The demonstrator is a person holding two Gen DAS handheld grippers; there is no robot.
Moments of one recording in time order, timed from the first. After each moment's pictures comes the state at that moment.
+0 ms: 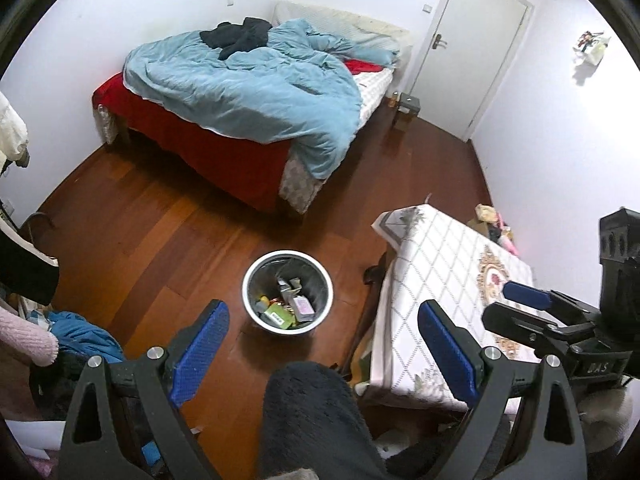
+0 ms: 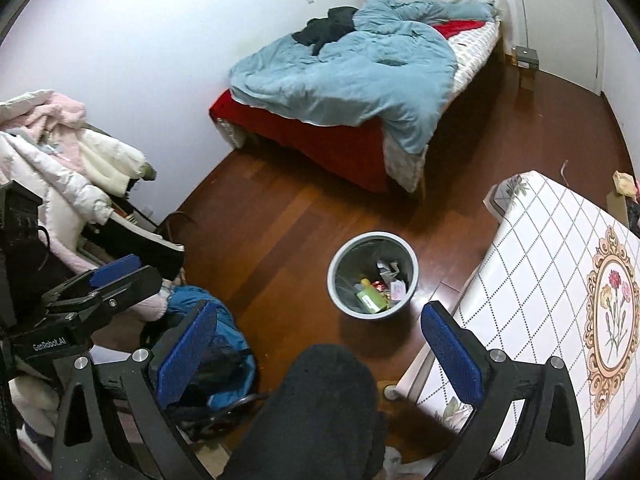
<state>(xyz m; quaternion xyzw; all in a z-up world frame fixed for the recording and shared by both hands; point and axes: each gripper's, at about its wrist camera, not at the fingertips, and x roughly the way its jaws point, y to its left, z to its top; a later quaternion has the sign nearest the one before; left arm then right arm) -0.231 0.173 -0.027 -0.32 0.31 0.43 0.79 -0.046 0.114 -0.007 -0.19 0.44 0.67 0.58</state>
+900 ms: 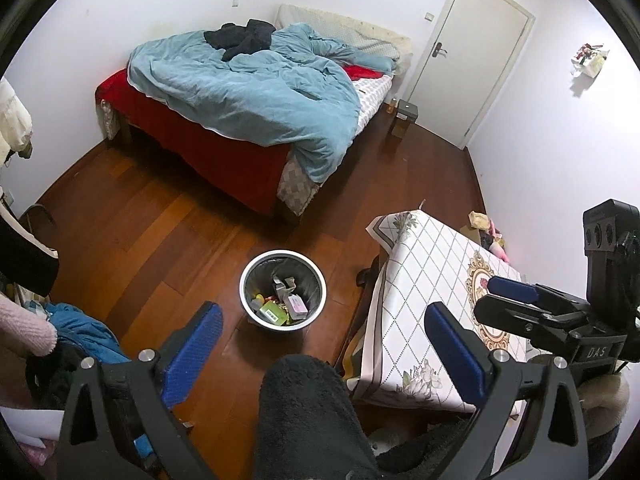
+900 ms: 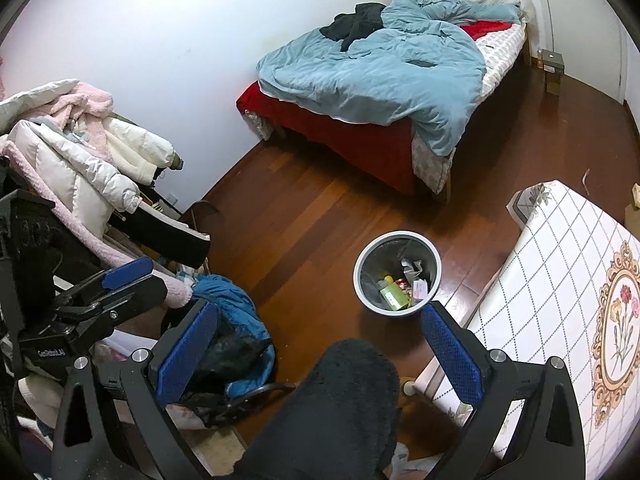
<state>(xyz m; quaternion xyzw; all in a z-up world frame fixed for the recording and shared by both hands) -0.244 0.159 -0.014 -0.33 0.30 0.43 0.79 -0.058 0.116 0.016 -0.19 0.44 0.69 0.54</state>
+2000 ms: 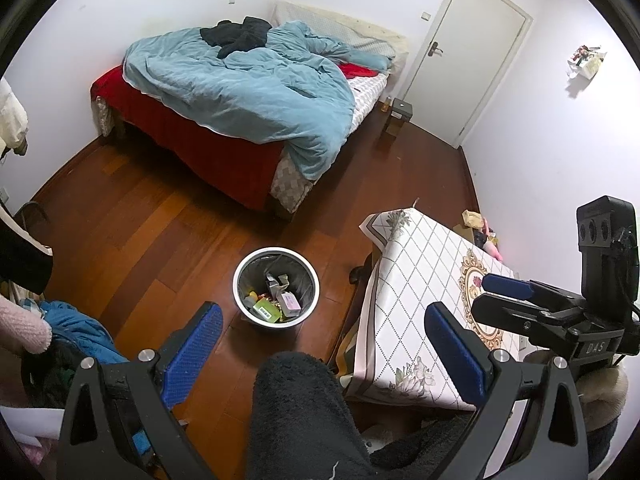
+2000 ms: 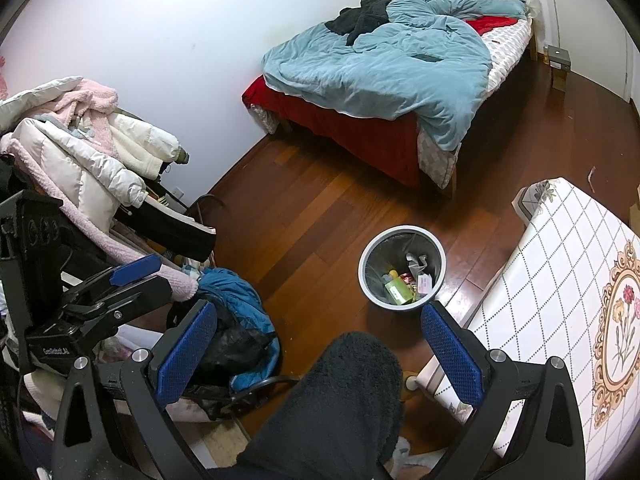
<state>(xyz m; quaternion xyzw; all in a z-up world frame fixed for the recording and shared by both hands) -0.243 0.157 -0.012 -0.33 0.30 0.42 0.79 -0.056 0.113 0.017 -0.20 0.44 0.70 0.52</state>
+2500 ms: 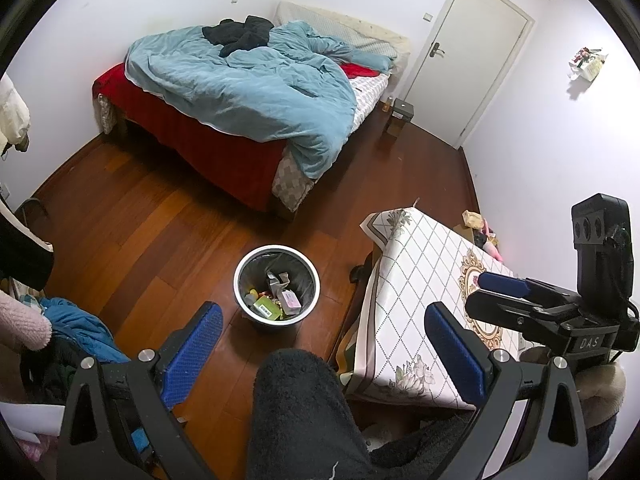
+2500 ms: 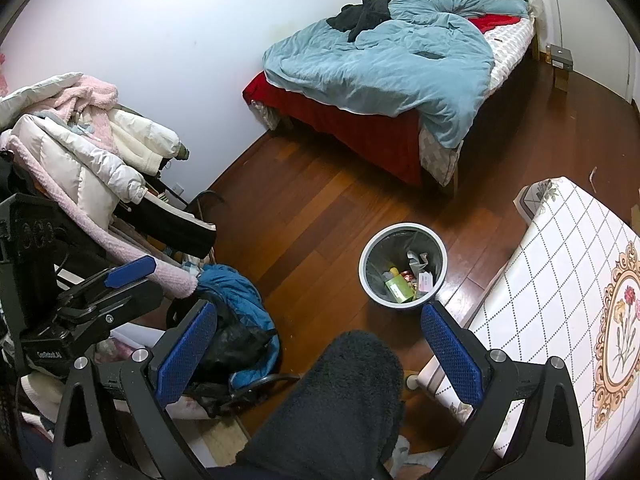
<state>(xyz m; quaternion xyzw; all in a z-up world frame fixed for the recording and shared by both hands) -0.244 0.148 -0.011 -0.34 0.29 0.42 0.79 -0.061 0.114 0.015 -0.21 0.45 0.70 0.52</state>
